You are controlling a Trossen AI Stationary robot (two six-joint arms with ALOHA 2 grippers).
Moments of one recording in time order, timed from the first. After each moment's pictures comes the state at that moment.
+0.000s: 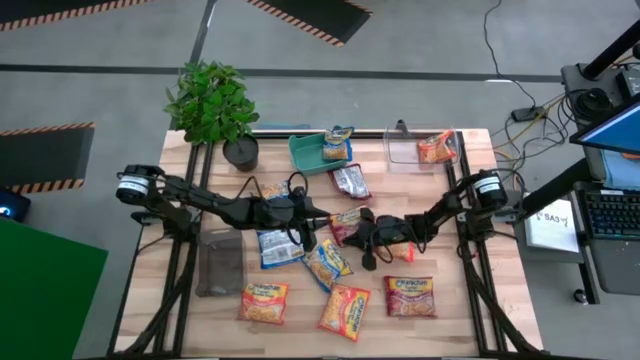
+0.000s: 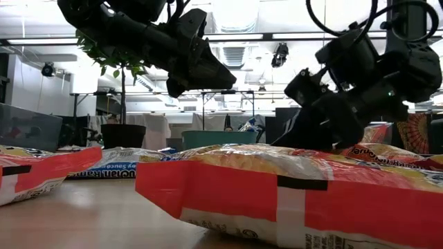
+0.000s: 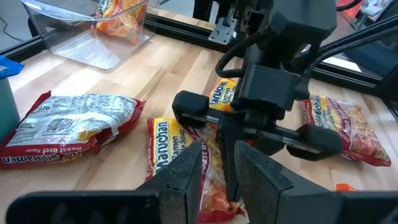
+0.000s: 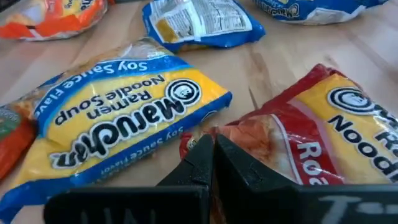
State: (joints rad) left arm -0.08 1.60 0.77 0.46 -0.23 -0.30; right arm 0.12 1.89 0.46 1.02 0.07 0.11
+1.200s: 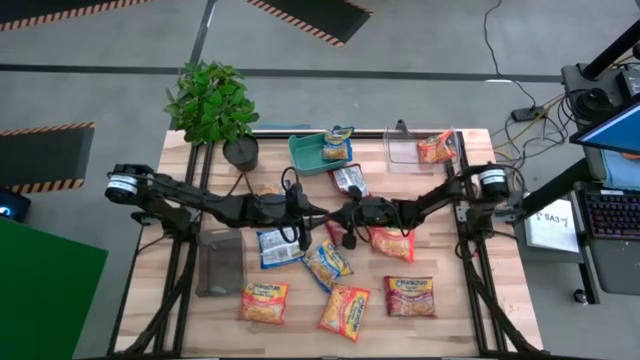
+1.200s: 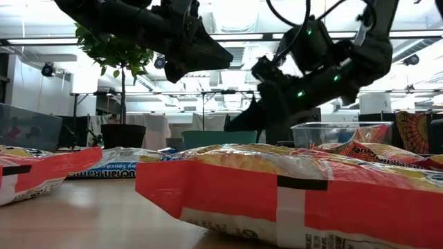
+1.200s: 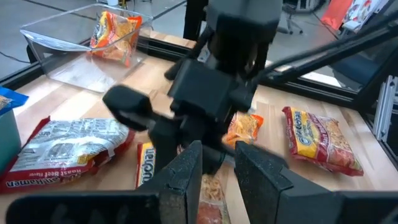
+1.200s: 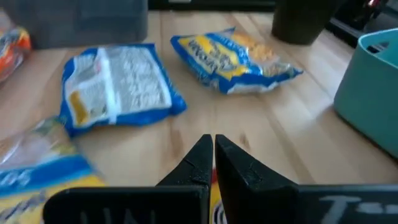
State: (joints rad) left arm -0.09 1.50 0.77 0.43 -0.22 -0.27; right arm -0.01 1.82 0.66 0.80 0.12 -0.02
